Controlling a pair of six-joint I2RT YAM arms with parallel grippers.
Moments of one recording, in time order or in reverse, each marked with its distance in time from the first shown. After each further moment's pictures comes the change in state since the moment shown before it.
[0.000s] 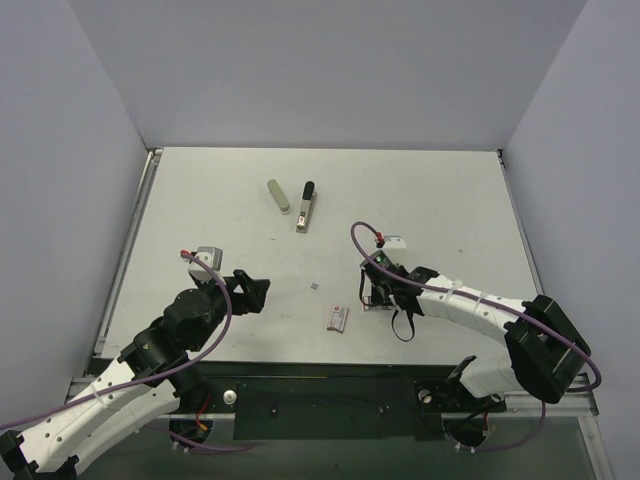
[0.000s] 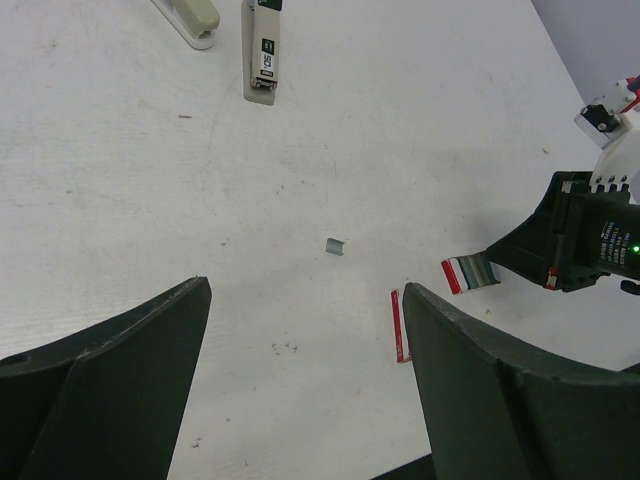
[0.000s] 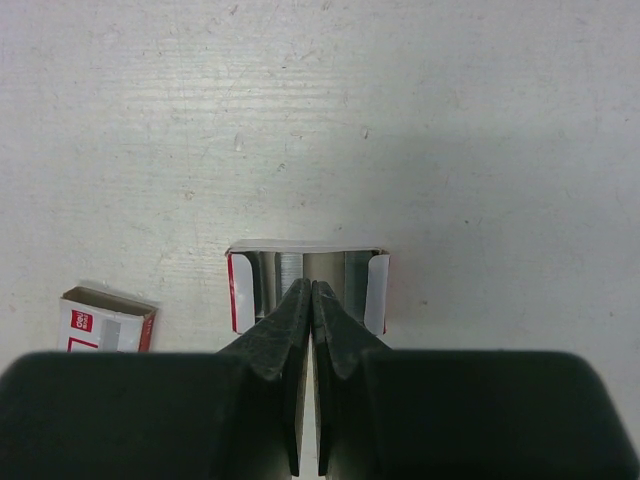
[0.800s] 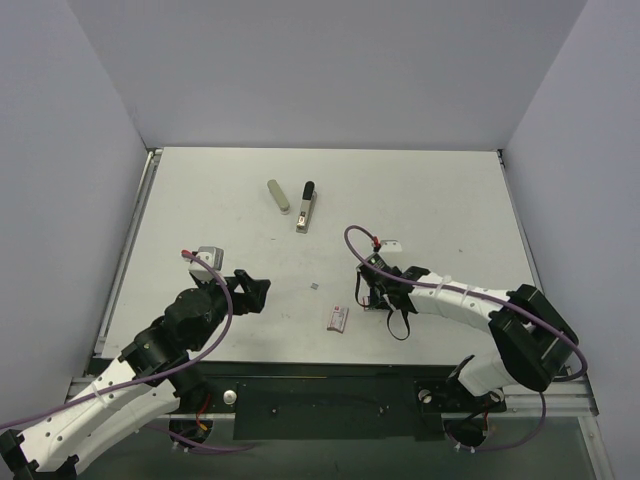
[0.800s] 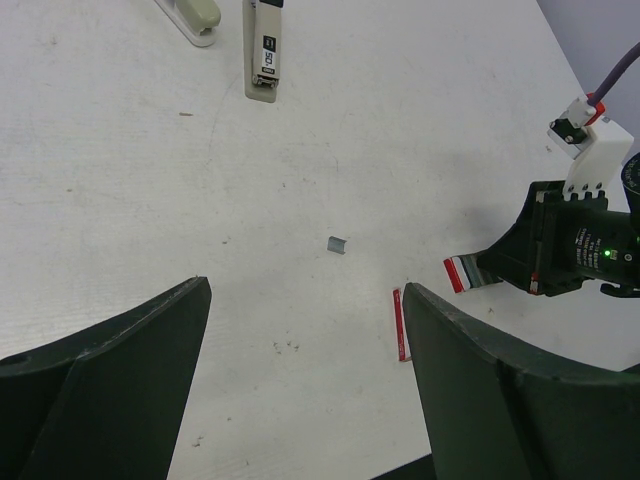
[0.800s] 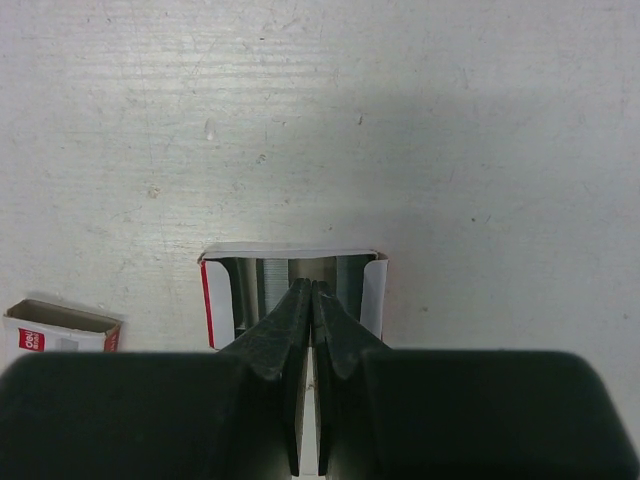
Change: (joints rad) left arm 0.000 0.007 0.000 0.000 0.000 0.001; right arm 0.000 0.079 0.000 0.006 0.000 0.002
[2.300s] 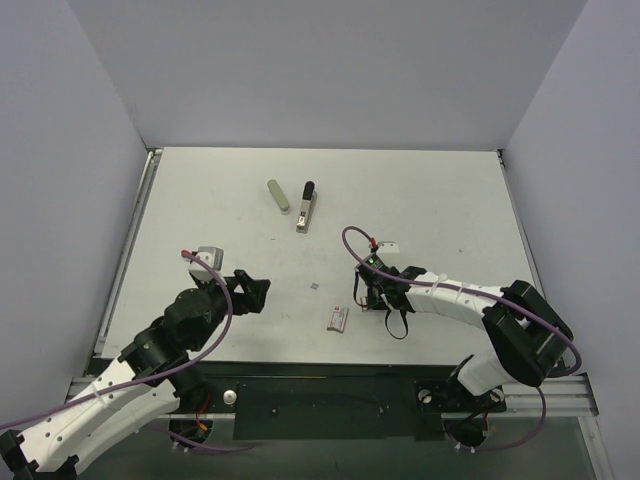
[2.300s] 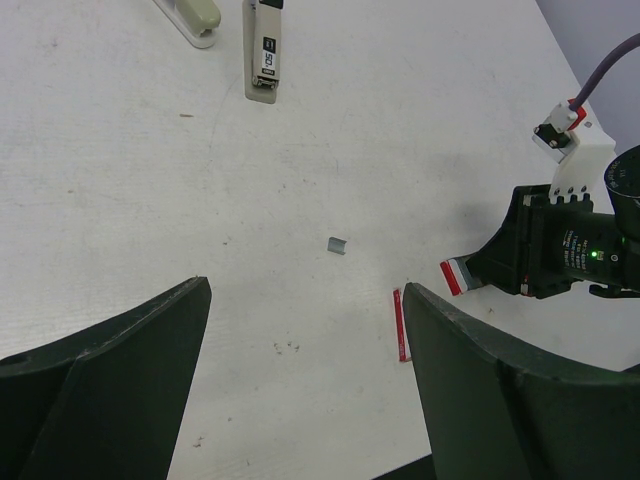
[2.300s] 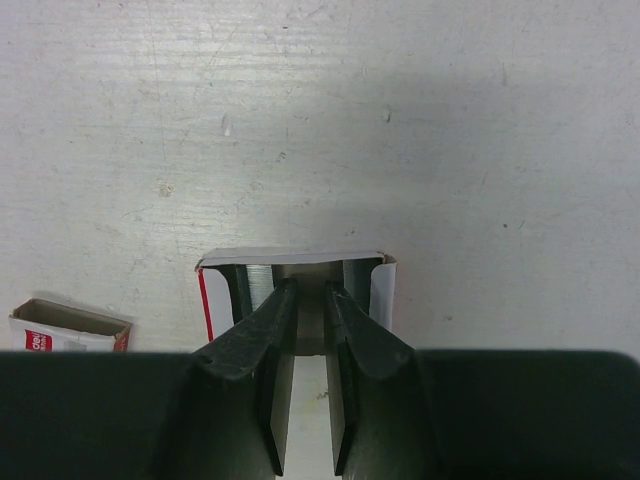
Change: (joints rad) left arm 0.000 -0.002 0.000 0.000 0.000 0.003; right arm 0.000 0.039 0.000 0.027 -0.034 0.000
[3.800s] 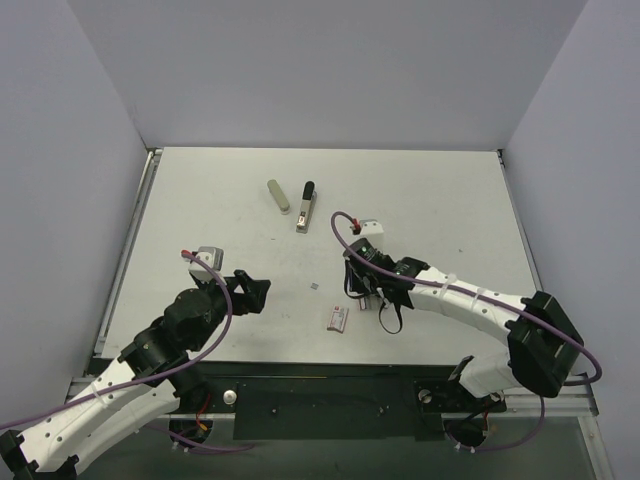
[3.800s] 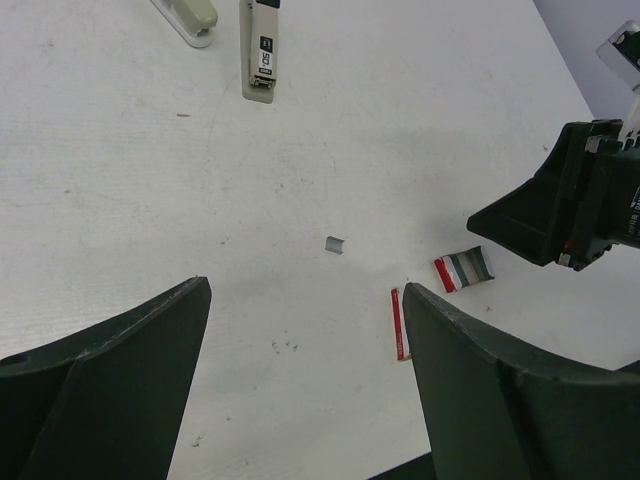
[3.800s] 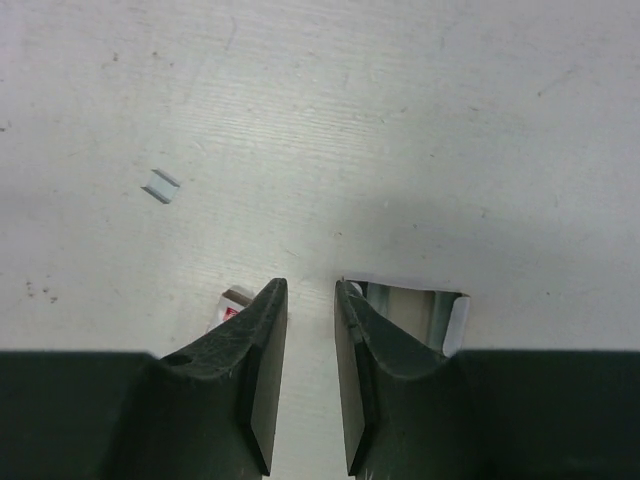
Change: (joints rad) left arm 0.000 -0.001 0.000 0.000 0.004 0.000; right arm 0.082 -0.082 0.163 -0.030 0.033 -0.063
